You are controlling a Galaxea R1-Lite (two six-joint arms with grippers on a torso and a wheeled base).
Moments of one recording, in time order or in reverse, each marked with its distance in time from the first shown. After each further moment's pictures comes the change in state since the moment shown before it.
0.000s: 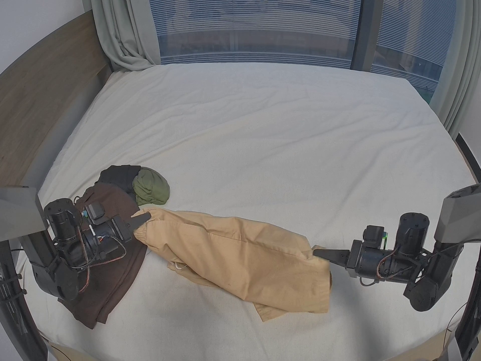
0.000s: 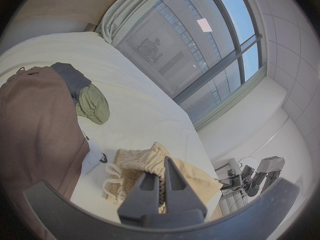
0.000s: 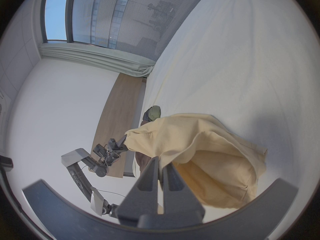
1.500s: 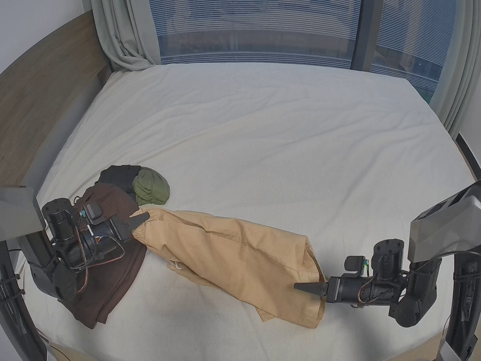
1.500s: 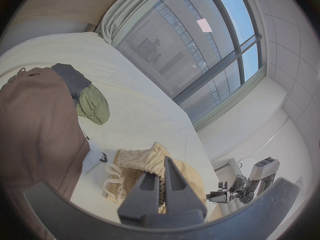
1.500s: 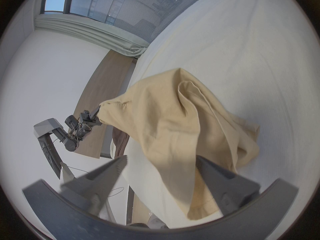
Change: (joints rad) left arm 0.003 -0.018 0.013 0.002 -0.004 -0.002; right arm 0.089 0.168 0.042 0.000 -0.106 -0.222
